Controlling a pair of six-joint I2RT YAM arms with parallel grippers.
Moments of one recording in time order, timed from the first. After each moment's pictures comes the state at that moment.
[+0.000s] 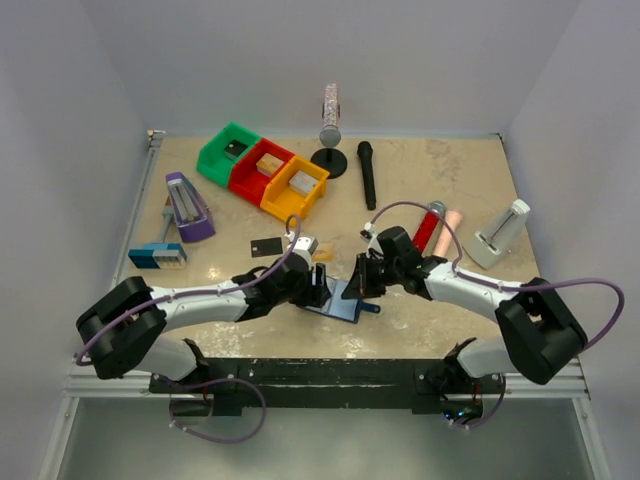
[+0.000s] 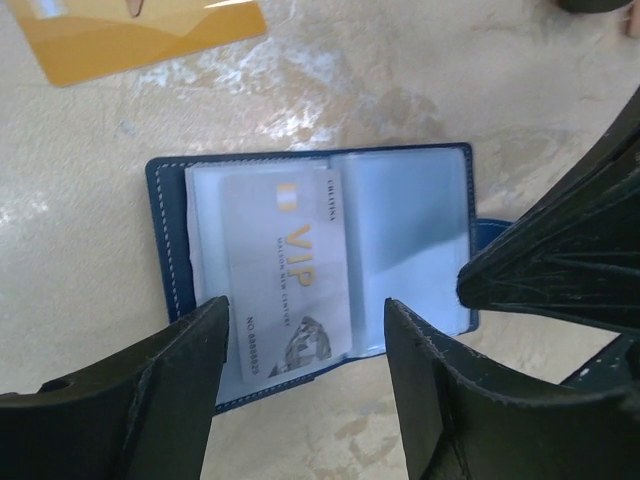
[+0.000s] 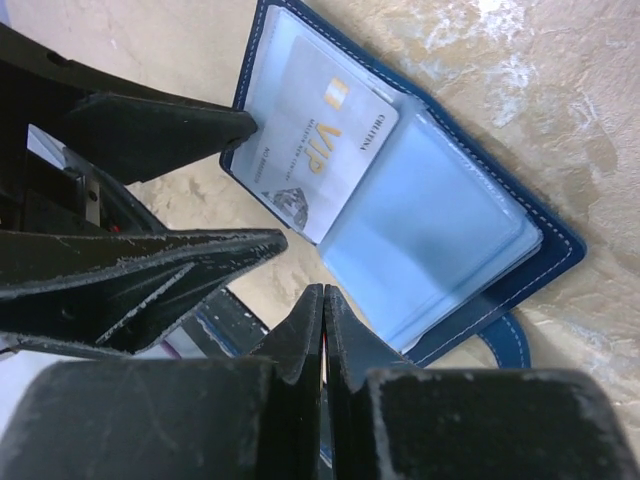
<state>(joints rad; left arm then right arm) -0.94 1.39 0.60 0.08 -0.12 -0.68 0.62 1.36 0.62 -0.10 -0.47 0.69</state>
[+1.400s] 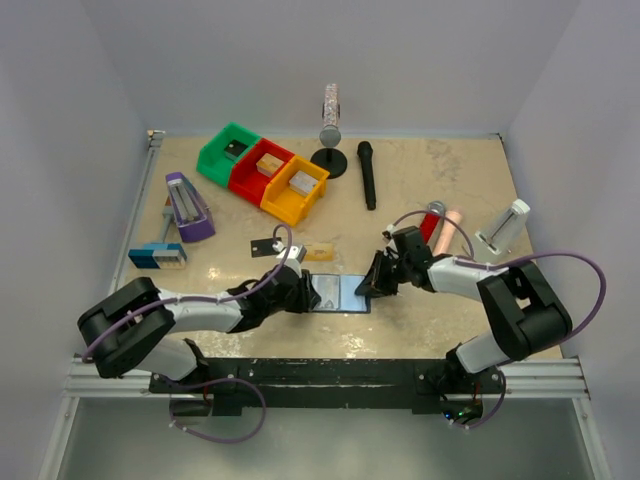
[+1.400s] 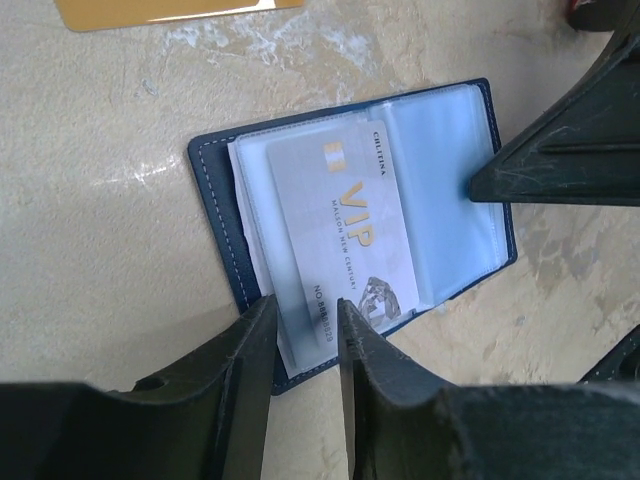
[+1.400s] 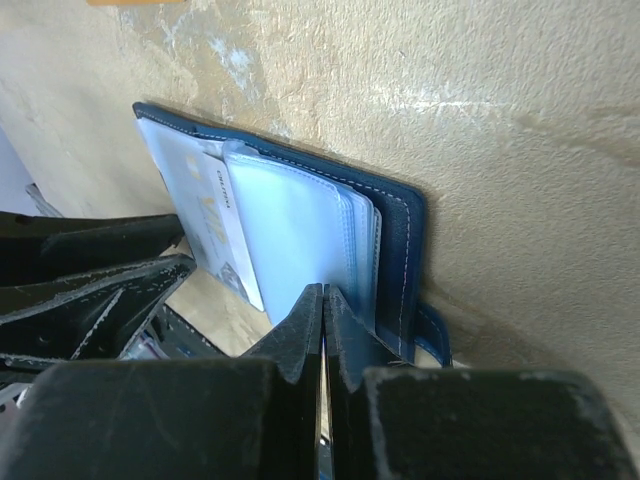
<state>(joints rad) -0.93 1.41 0.43 0.32 -0.14 -0.76 0.44 1.50 0.56 -0.03 -0.48 0.78</state>
